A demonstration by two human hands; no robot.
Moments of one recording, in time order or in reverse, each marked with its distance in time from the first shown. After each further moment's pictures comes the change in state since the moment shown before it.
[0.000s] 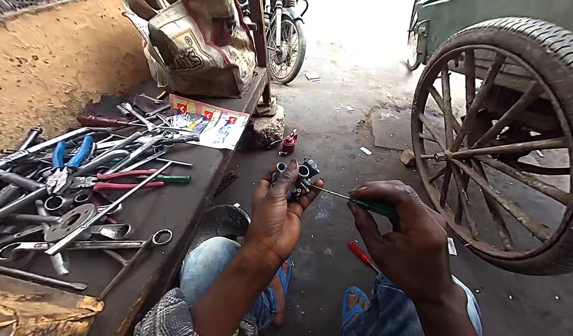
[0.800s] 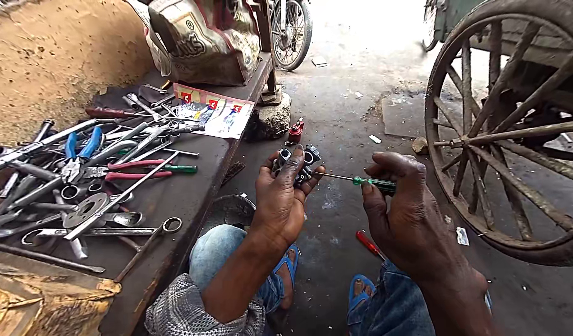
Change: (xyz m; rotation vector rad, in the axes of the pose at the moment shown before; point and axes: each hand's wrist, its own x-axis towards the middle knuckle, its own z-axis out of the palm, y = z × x) left_hand 0.006 -0.003 -0.002 0.053 0.024 0.096; right_hand 0.004 -0.006 0.000 -0.231 -0.155 0.128
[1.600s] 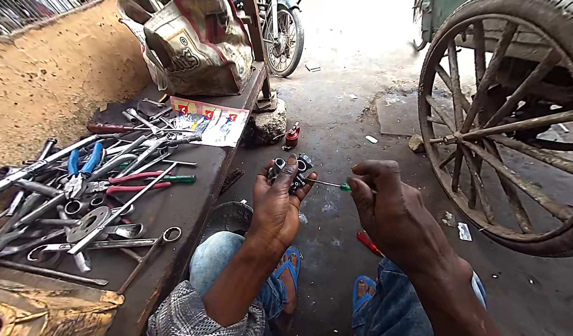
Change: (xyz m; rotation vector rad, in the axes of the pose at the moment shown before) left_hand 0.002 -0.006 -0.003 0.048 0.008 0.007; right_hand 0.003 0.005 0.003 -0.053 0.013 -0.039
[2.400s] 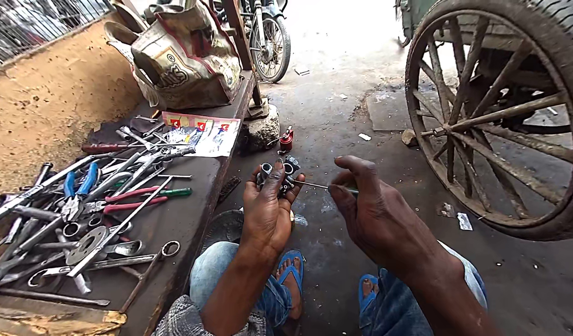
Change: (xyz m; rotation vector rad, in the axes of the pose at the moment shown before) left_hand -0.003 0.004 0.001 0.022 -0.017 0.040; right_hand -0.001 -0.006 0.000 0.051 -0.041 0.049
